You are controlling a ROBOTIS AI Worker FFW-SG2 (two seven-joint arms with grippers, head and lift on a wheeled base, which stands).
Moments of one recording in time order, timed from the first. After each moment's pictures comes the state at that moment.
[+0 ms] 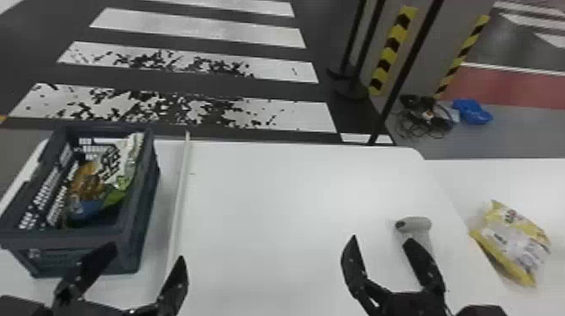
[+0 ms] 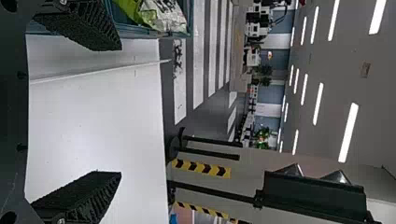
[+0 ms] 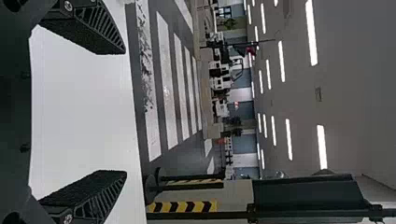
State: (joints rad) left arm 0.74 0.31 -0.18 -2.30 0.19 0.14 0.03; right arm 0.80 -0.07 0.02 -2.14 -0.13 -0.19 -0.06
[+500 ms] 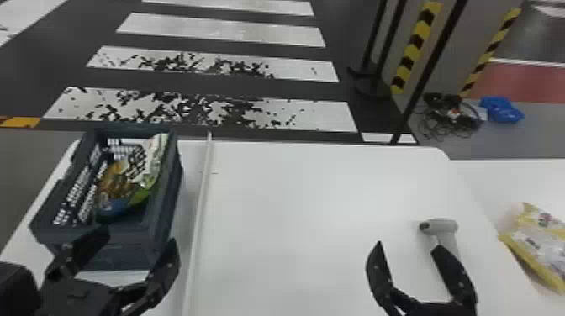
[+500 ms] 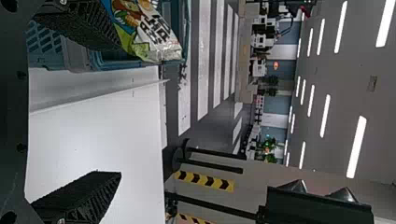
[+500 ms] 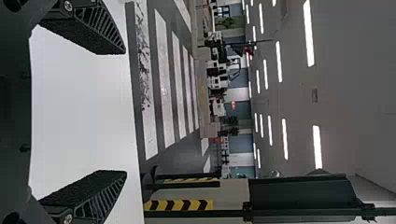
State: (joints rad) left arm 0.76 0.29 -0.02 -2.43 0.26 0.32 -0.02; right arm 0.81 -0.08 0.02 -2.12 -0.12 -0.24 -0.06
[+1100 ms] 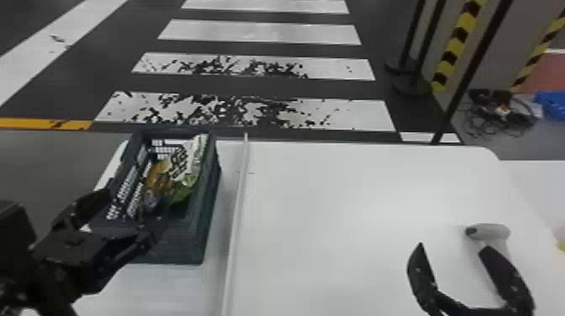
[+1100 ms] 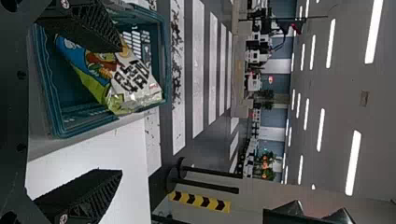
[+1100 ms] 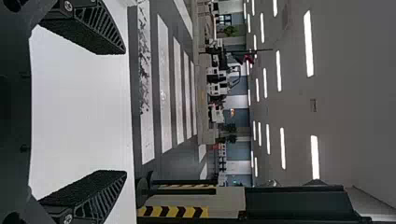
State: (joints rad) left arm 0.64 0.31 0.20 -2.42 0.40 0.44 -0.10; right arm 0.80 -0.12 0.02 -2.12 -0.12 -0.23 -0.06
